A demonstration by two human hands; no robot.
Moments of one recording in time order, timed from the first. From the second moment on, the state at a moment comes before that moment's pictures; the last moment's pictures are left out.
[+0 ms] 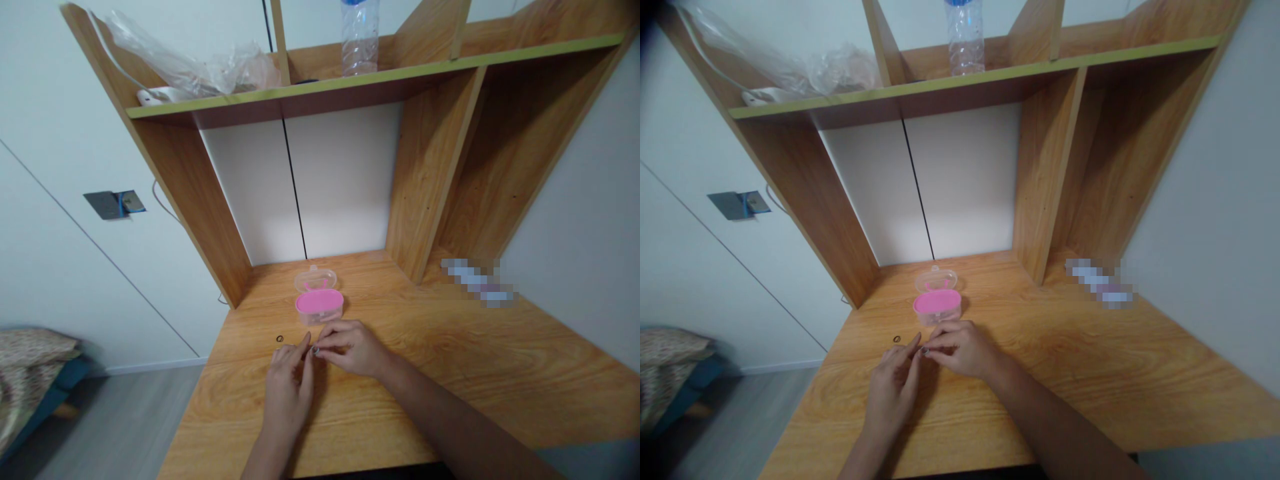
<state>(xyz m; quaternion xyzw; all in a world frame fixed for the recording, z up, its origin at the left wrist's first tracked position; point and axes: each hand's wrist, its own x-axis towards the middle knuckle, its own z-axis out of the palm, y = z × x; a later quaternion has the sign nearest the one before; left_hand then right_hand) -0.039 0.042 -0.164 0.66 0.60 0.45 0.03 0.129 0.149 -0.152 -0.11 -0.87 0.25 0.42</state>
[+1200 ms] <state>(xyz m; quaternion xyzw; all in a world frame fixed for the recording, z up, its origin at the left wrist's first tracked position) -0.036 0.041 -0.158 0.65 0.62 0.43 0.04 0.131 0.202 -0.165 -0.44 -0.67 0.20 0.56</state>
